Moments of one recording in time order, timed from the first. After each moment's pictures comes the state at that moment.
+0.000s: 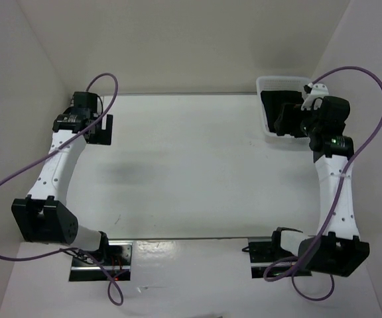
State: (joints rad) left arm -0.02 1.44 1.43 -0.91 -0.35 0.05; right arm -0.20 1.11 1.26 -0.60 -0.29 -0.07
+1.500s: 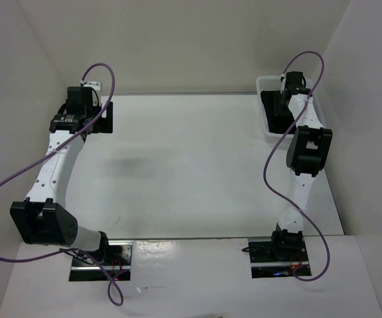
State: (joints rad) left arm 0.00 1.42 1.44 -0.73 -0.22 0.05; right arm -0.15 2.30 2.07 -0.67 0.14 -0.15
